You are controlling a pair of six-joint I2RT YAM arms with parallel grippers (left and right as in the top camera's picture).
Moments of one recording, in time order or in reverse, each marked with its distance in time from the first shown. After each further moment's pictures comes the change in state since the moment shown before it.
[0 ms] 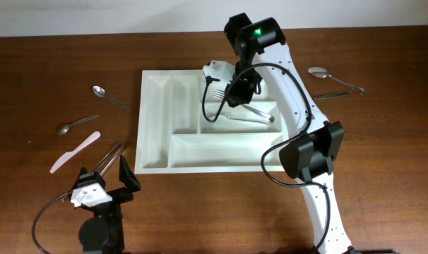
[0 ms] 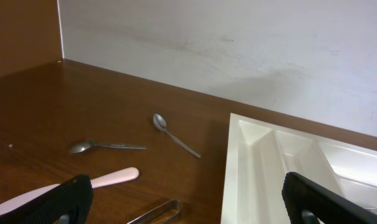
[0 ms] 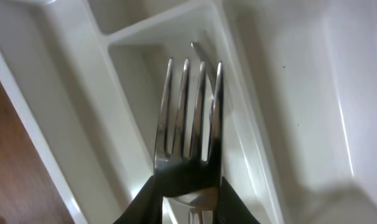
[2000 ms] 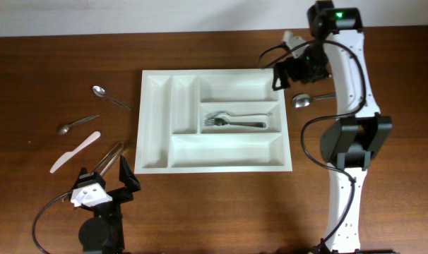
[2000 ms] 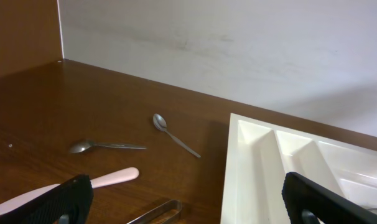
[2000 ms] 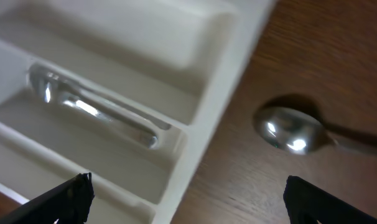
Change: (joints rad) left arm 0.000 0.000 0.000 0.000 0.000 0.000; right arm -0.380 -0.001 -0.049 0.040 -0.052 0.528
